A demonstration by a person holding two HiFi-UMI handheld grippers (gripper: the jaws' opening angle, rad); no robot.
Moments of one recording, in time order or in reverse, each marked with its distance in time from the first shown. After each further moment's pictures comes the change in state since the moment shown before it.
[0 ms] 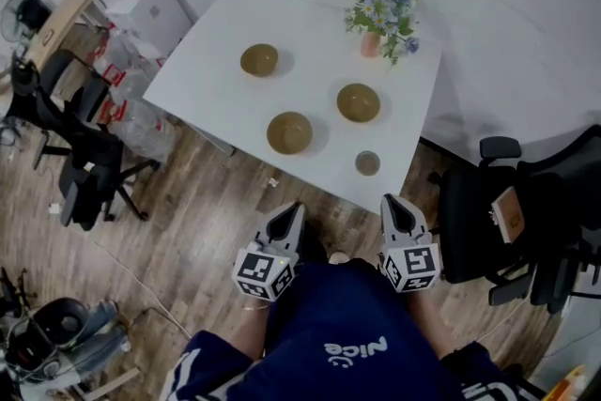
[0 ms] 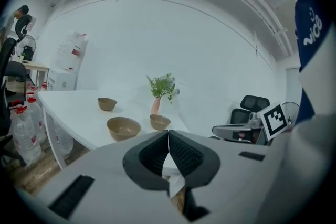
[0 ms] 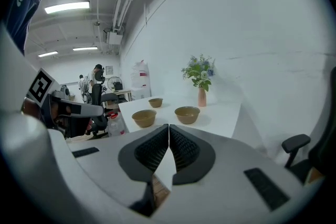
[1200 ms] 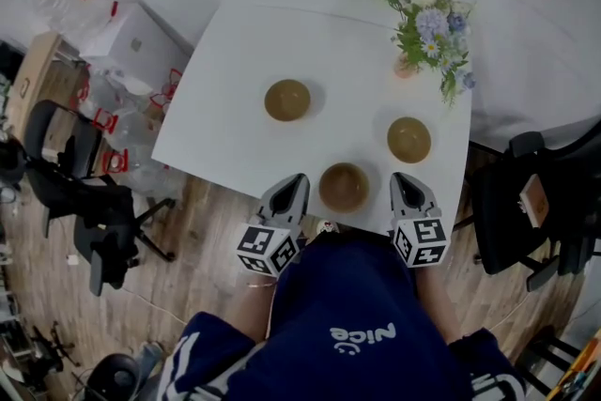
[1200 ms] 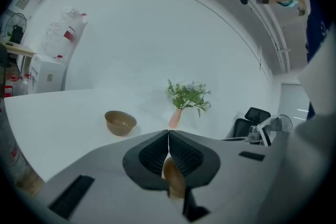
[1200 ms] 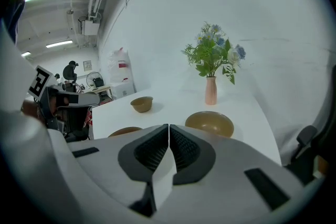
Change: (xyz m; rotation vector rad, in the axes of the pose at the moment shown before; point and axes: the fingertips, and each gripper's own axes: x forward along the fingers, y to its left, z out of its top) left arm 0.113 0.208 0.097 -0.069 0.032 -0.135; right arm 0.209 0.024 0.048 0.111 0.120 -0.163
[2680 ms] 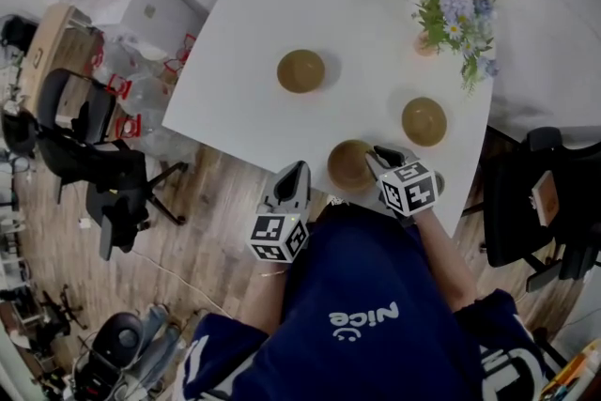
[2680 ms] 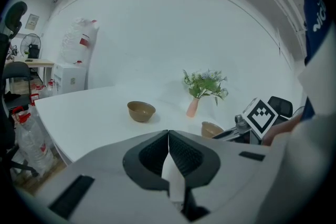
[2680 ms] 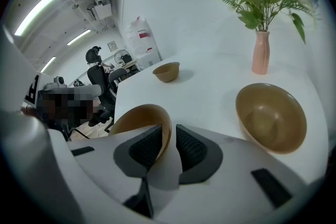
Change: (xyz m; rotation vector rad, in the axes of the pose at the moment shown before) left arm -0.019 0.019 -0.033 0.008 0.077 0.232; right arm 0.073 0.053 -0.048 -0.044 0.385 0.360
